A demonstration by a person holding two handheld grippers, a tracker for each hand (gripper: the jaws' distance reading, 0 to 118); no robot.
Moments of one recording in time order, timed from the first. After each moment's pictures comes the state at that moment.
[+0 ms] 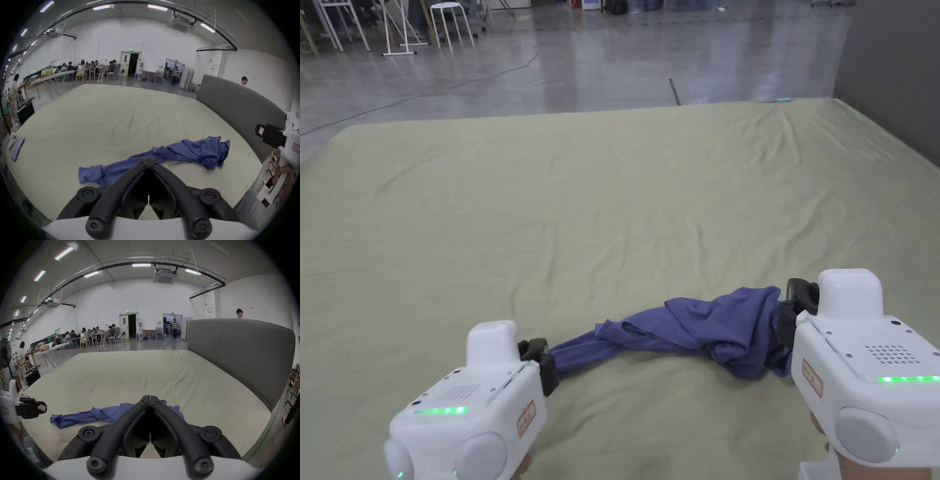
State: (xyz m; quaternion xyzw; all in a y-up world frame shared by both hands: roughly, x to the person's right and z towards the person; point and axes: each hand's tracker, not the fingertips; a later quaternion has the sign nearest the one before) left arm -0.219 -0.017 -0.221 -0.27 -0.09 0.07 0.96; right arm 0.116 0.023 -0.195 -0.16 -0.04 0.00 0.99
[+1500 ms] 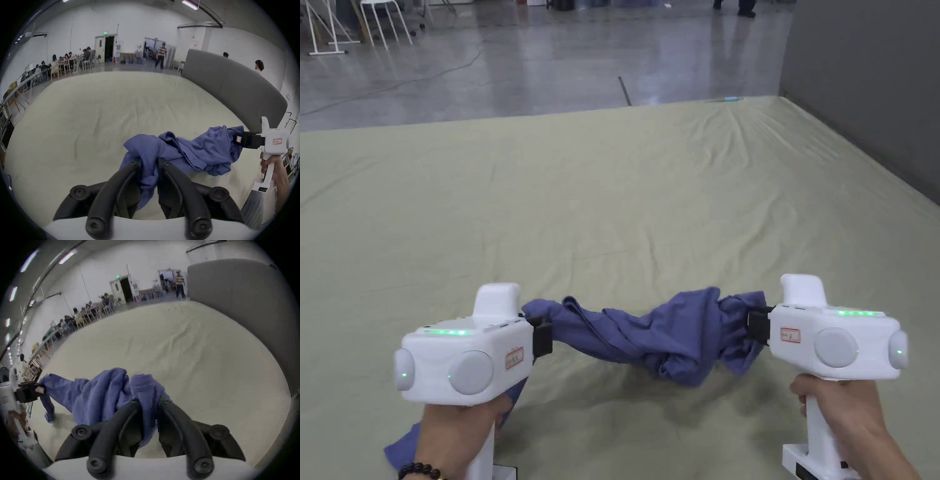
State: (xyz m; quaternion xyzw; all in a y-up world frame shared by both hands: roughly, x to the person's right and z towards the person) left arm -0.175 -0.014 -0.368 -0.33 -0.18 0.01 0.93; right arm 0.231 -0.039 -0.337 -0.33 -0.01 -0.10 0.94
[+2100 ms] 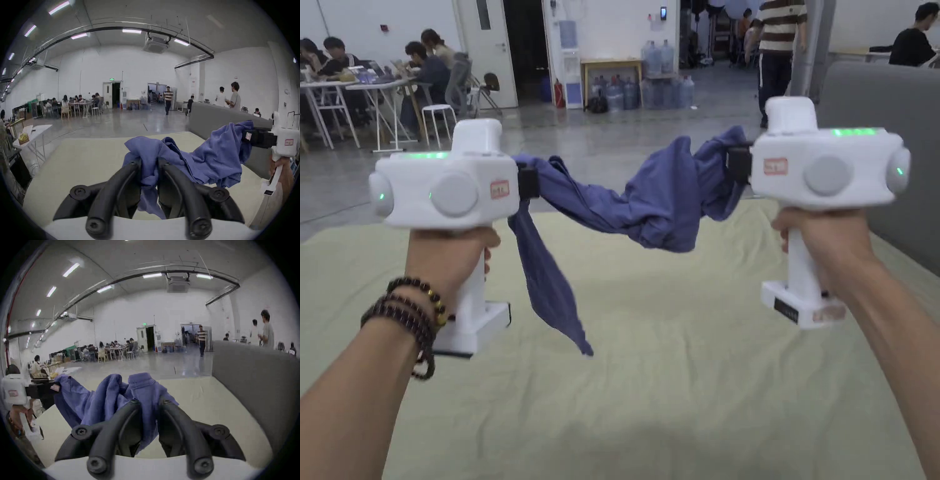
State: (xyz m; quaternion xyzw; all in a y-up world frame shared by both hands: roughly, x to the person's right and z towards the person) left arm -0.204 0.243 -0.516 -0.13 -0.14 0.00 0.98; right arm 0.154 0.254 -0.479 -0.10 0.05 -0.02 0.99
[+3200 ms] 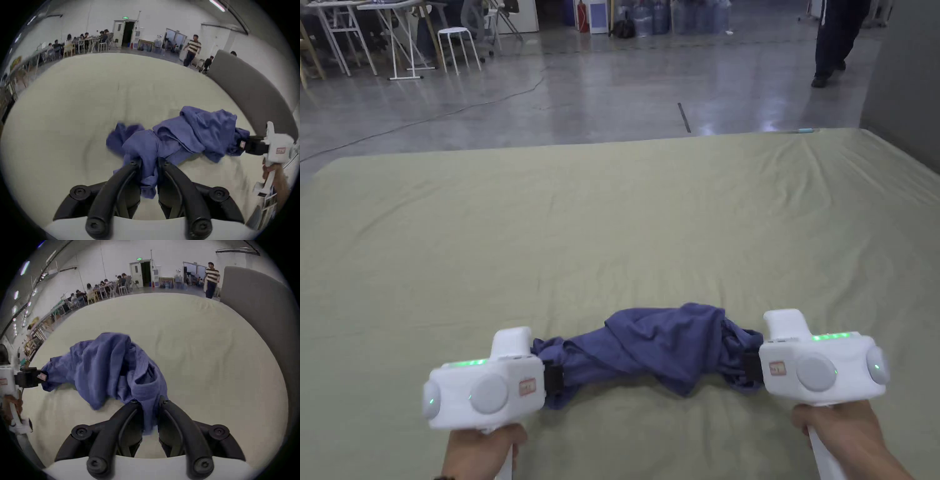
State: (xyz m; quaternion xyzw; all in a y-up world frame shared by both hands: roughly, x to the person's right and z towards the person) left arm -0.240 -0.093 -0.460 -0.40 -0.12 0.09 0.90; right arm 0.158 -0.099 -0.467 -0.41 0.06 -0.02 0.91
